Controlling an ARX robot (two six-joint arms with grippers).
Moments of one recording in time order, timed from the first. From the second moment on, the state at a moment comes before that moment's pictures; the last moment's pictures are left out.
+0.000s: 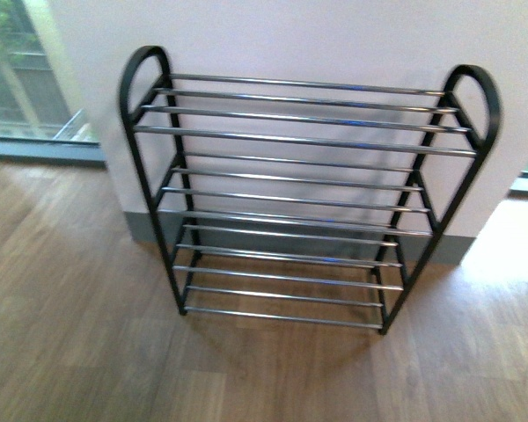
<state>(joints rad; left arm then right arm) -0.13 0.52 0.12 0.05 -0.73 0.13 -0.44 0.21 0.12 -0.03 -0.18 -0.23</state>
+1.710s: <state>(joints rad) -0.13 0.52 0.12 0.05 -0.71 0.13 0.10 1.19 0.41 0.73 0.06 -0.05</state>
